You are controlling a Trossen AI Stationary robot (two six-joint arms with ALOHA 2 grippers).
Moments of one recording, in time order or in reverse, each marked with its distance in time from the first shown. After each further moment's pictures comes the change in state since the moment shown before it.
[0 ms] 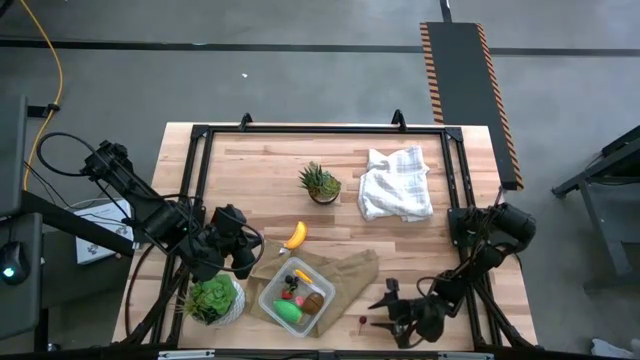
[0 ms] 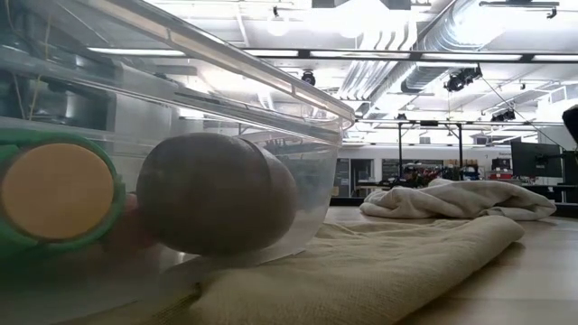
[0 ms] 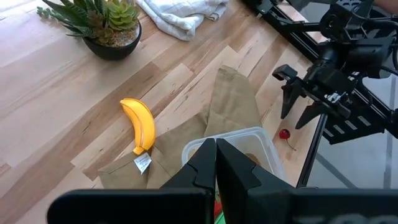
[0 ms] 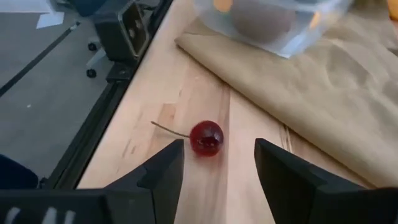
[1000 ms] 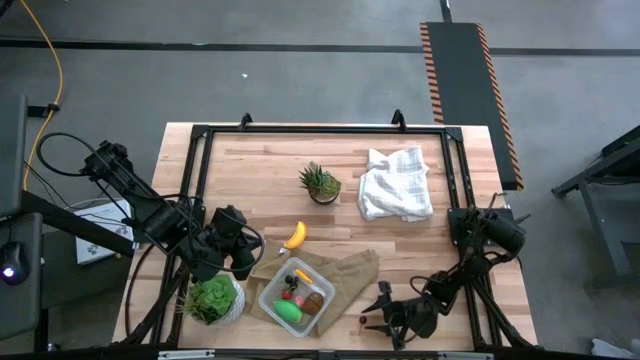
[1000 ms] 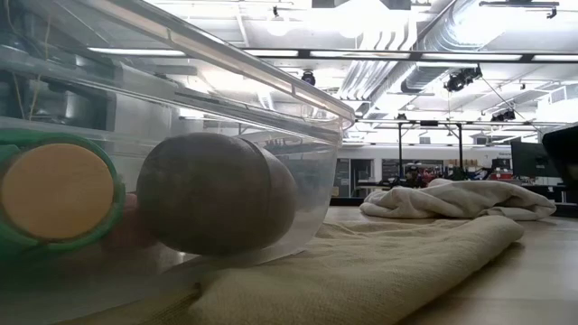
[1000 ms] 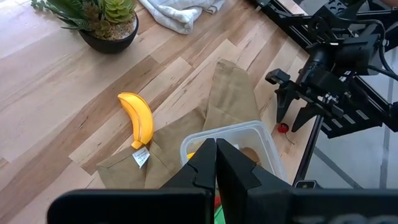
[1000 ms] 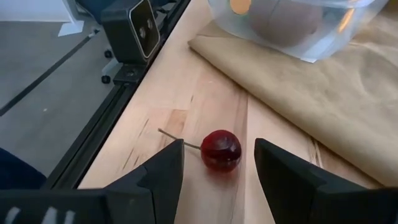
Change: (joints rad) left arm 0.000 0.000 0.000 -0.001 0.026 0.001; right arm -0.040 0.111 0.001 0.218 -0.064 -0.097
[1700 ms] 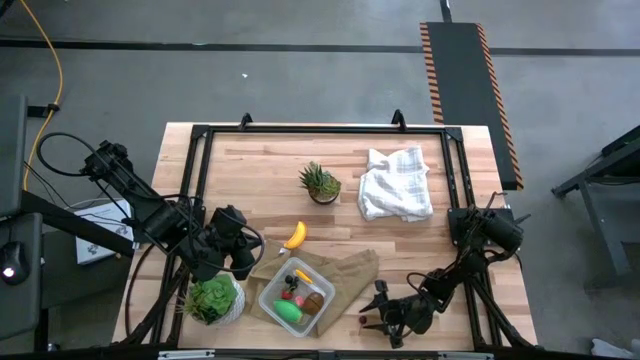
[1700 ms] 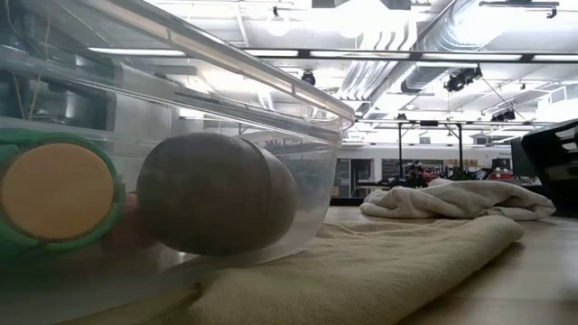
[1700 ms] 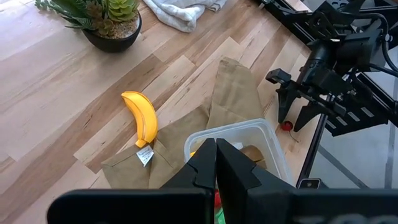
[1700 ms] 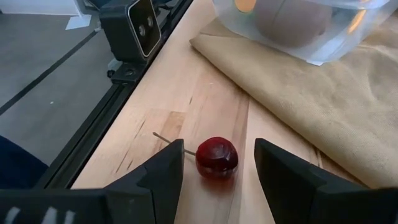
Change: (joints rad) left arm 0.000 0.000 0.000 -0.015 0.004 0.001; right arm -0.037 0.000 0.000 0.009 -0.071 -0.044
